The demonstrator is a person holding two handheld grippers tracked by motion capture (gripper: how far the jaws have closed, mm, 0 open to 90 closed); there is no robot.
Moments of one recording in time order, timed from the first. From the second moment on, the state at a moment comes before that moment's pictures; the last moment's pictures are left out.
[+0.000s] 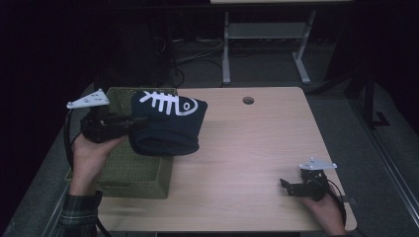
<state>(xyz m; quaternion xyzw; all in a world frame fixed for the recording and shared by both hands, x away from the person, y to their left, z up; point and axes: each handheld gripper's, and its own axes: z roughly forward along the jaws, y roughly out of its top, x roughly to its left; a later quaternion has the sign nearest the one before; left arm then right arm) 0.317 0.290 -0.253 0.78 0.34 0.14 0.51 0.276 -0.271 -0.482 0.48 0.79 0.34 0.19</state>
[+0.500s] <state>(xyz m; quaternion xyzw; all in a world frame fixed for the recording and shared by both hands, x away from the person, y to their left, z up) 0.309 0.343 -0.238 0.76 0.37 0.16 0.51 0.276 -0.271 -0.482 0.48 0.79 0.34 0.19</state>
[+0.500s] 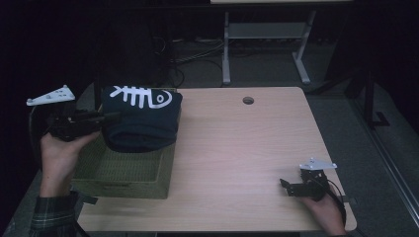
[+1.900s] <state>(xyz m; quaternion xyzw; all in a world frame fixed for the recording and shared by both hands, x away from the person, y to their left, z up) 0.319 0.393 -0.318 0.77 0.45 0.09 0.44 0.276 -0.271 -0.482 0.48 0.79 0.34 0.19</state>
